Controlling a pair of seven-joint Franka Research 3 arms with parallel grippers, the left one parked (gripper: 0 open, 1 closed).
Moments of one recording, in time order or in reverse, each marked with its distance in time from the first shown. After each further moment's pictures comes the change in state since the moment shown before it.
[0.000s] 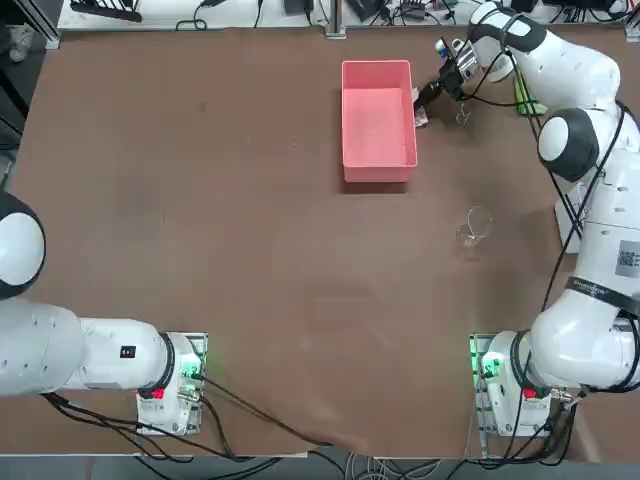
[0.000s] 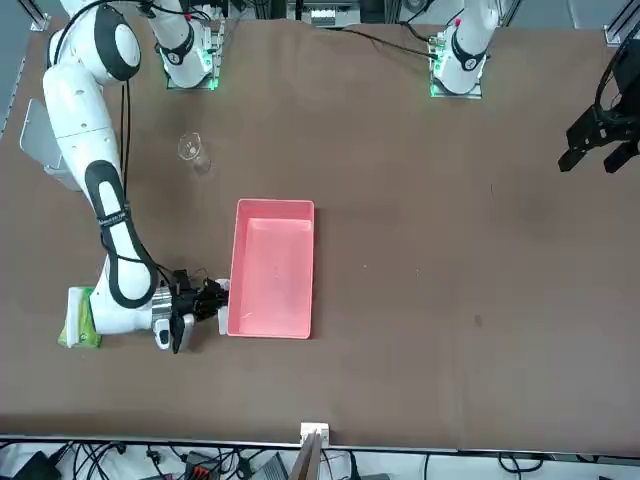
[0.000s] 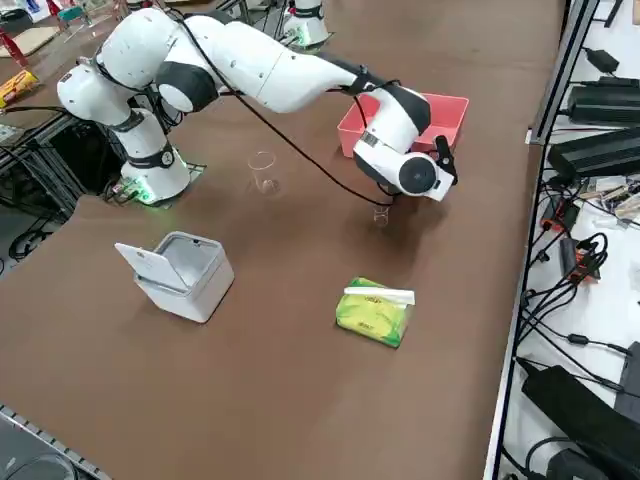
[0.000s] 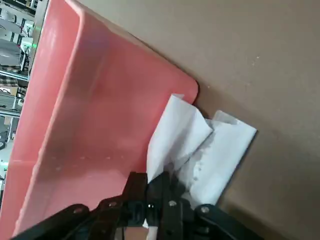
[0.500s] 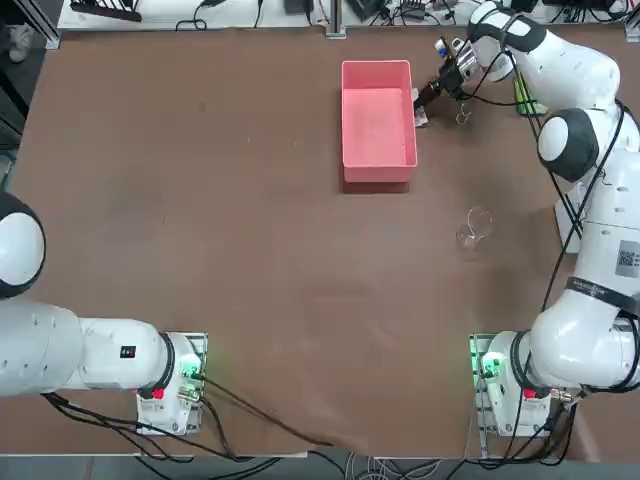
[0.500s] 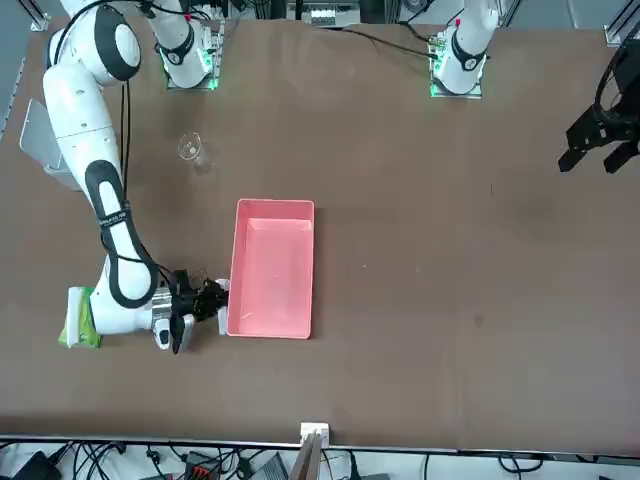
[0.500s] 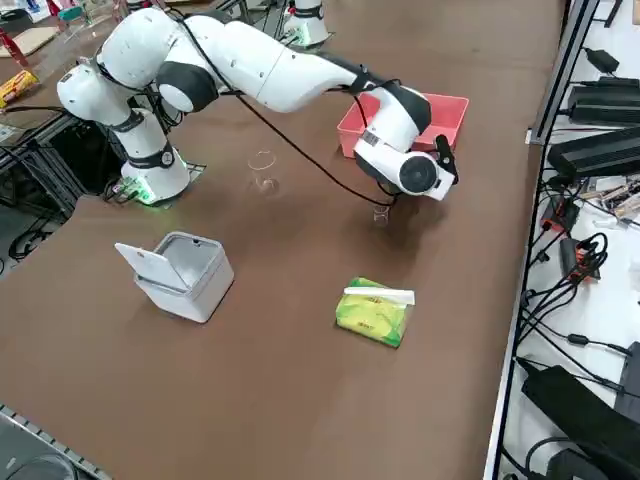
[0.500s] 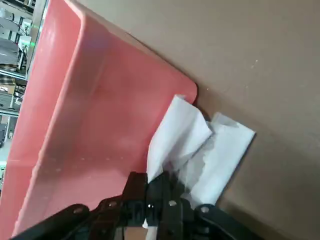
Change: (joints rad) arm 0.003 0.000 0.000 0.008 -0.014 0.004 -0.001
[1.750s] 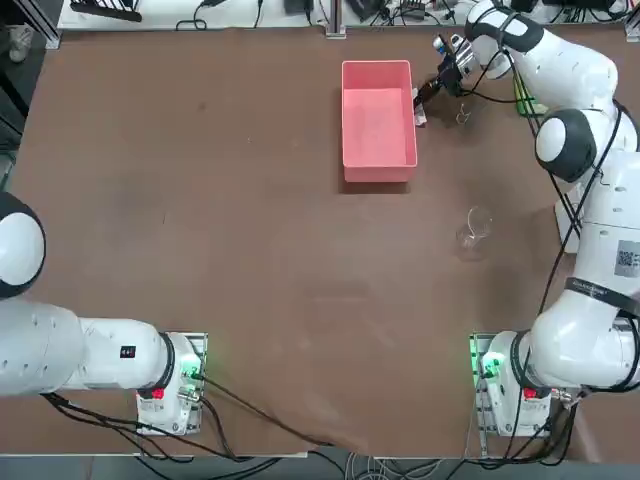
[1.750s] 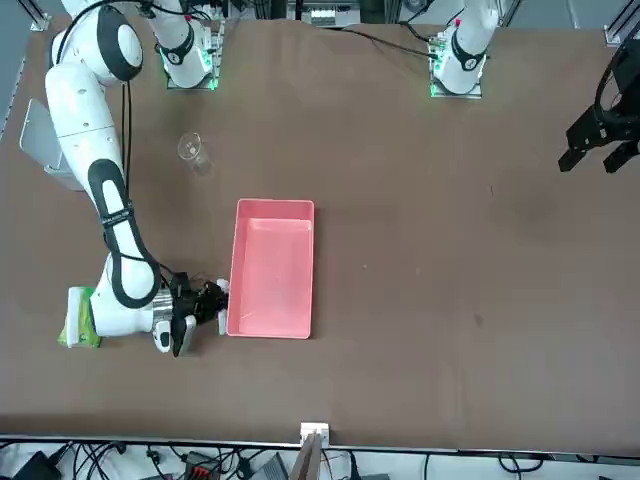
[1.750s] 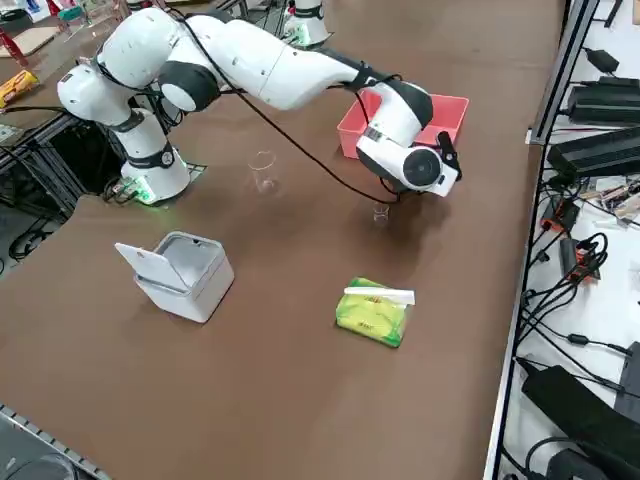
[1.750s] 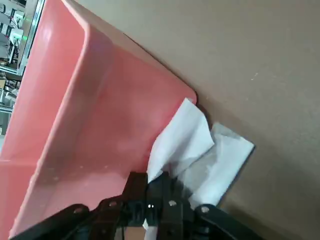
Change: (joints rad) arm 0.015 0.004 -0.002 0.018 -0.019 0.013 0.000
